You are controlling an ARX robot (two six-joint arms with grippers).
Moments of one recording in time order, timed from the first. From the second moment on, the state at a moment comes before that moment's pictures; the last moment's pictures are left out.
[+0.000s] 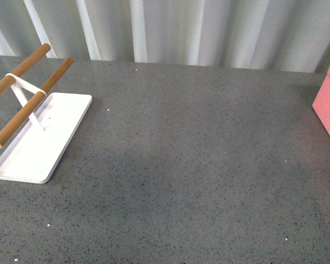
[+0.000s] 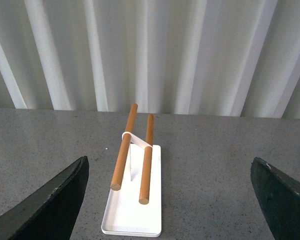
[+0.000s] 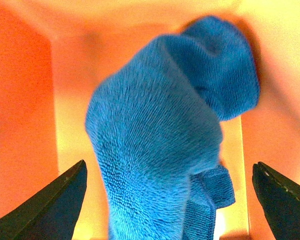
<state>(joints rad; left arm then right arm) 0.00 0.00 0.02 0.00 0.00 0.00 -0.48 2.00 1.47 -0.45 -0.25 -0.30</state>
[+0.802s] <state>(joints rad) 0.00 0.00 0.02 0.00 0.00 0.00 -0.06 1.35 0.87 -0.06 -0.14 -0.46</state>
